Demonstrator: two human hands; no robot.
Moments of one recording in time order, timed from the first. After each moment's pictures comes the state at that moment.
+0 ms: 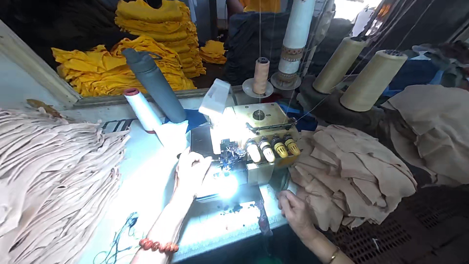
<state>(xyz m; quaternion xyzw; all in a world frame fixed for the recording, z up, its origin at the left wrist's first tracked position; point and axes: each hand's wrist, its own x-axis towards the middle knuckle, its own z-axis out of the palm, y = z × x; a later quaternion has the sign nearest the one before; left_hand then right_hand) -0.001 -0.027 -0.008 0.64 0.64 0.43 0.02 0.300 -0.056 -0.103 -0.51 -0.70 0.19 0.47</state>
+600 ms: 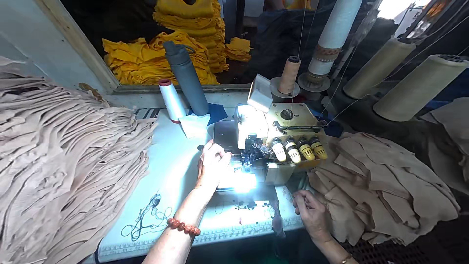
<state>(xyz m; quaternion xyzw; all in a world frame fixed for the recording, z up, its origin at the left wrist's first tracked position) 0.025 -0.041 0.075 0.54 0.73 0.35 0.24 0.295 -0.044 -0.106 -0.50 -0.65 0.21 0.53</state>
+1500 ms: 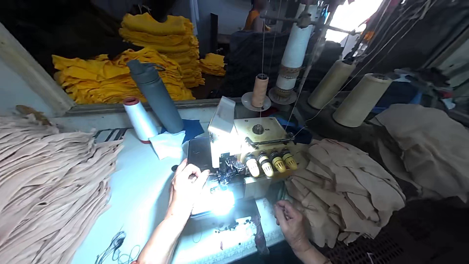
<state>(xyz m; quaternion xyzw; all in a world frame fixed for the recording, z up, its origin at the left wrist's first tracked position) 0.001 0.001 0.001 0.57 0.66 0.47 0.13 0.295 -0.042 -0.111 -0.51 -0.65 0.18 0.53</state>
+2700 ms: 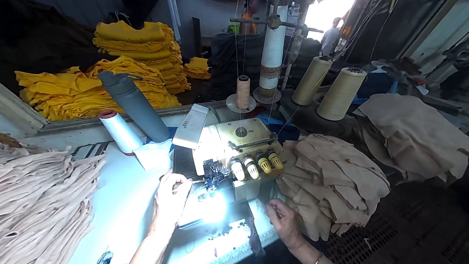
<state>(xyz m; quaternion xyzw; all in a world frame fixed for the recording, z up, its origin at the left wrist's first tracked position) -0.022 0.008 -0.027 0.56 0.68 0.45 0.16 0.293 -0.044 -0.113 -0.51 -0.64 0.21 0.54</state>
